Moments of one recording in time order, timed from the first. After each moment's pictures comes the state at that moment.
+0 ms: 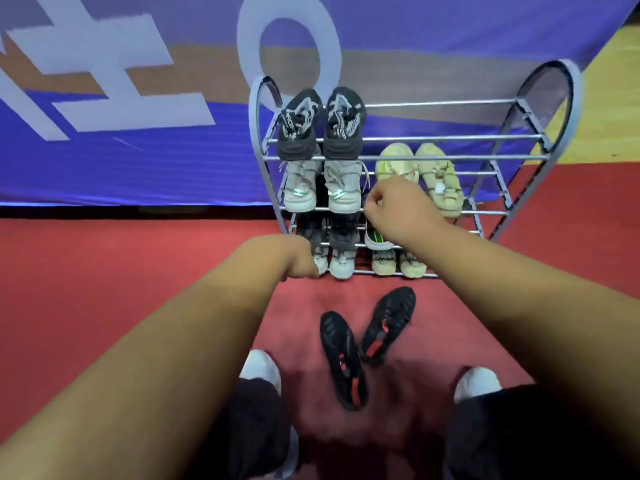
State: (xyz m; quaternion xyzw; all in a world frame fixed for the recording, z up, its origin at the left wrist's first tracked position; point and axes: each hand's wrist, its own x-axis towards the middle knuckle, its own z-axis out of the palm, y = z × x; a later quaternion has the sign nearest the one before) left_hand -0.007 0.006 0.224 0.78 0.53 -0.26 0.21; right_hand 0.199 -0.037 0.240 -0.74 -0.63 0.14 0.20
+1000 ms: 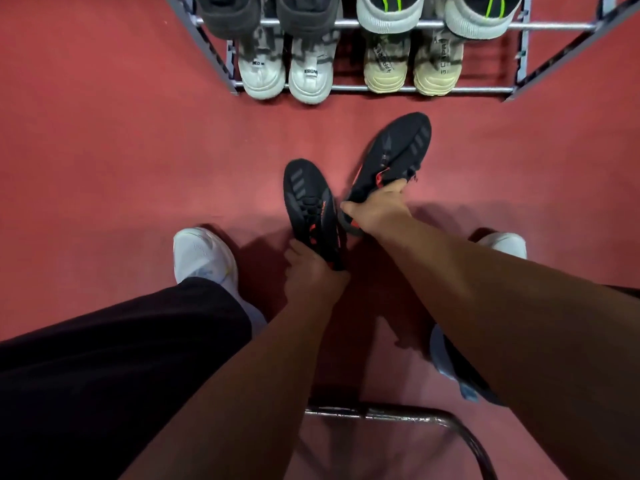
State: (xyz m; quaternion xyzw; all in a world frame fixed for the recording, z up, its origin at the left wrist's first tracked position) left_hand 0.018 -0.156 -0.159 0.54 0.73 -0.14 0.39; right_hand 0.173 -0.083 -0.149 -0.86 -0.25 0.45 0.05
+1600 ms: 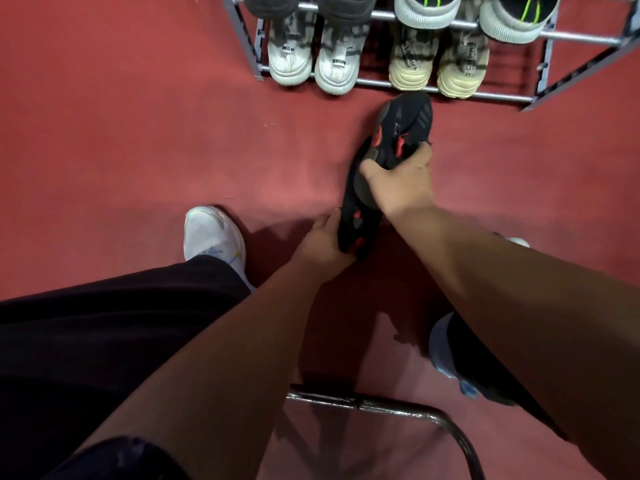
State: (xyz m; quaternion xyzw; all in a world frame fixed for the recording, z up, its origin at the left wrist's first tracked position) left_hand 0.000 -0.124 -0.167 0.66 0.56 -0.08 0.49; right_hand 0.170 -0.073 -0.119 -0.86 -0.25 0.36 0.26
